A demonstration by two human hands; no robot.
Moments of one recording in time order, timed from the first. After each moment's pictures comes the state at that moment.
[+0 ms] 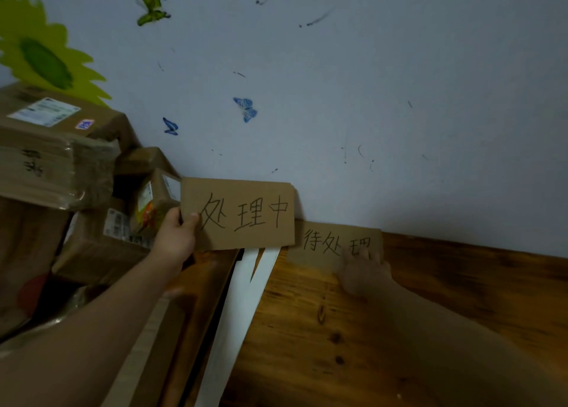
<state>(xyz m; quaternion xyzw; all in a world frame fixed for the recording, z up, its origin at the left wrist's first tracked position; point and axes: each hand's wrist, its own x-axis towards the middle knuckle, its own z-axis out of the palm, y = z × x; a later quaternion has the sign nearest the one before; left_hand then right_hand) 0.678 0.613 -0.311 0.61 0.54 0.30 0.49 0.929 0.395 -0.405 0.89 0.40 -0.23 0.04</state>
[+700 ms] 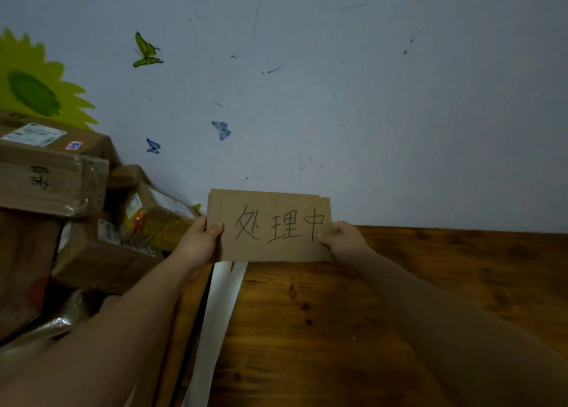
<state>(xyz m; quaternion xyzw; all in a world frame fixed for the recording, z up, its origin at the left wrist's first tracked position) 0.686 0.531 -0.267 0.62 0.43 0.21 0.63 0.878 0.335 -0.282 0.79 0.19 -0.30 -0.50</state>
